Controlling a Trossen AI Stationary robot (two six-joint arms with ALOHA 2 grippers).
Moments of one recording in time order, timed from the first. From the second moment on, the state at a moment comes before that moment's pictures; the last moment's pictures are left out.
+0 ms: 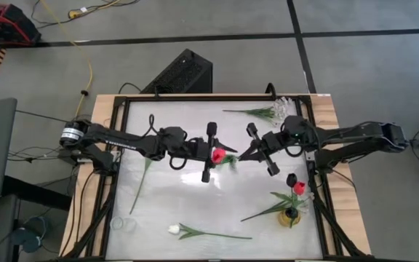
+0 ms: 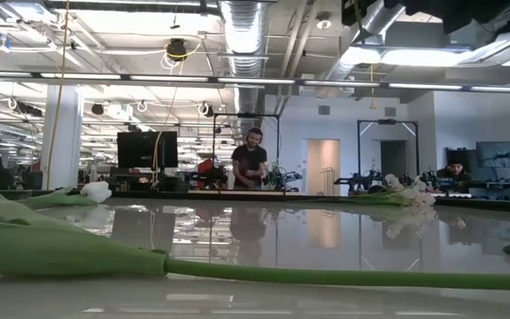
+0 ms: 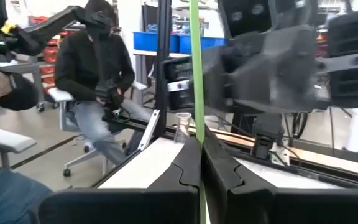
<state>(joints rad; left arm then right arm) -0.06 1.60 1.15 0.60 0.08 0.30 -0.07 1.06 0.67 0.45 -0.49 -0.05</state>
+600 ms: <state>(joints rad) -0.06 1.61 1.15 0.70 0.10 0.26 -0.07 1.07 0.67 0.45 -0.44 -0.05</state>
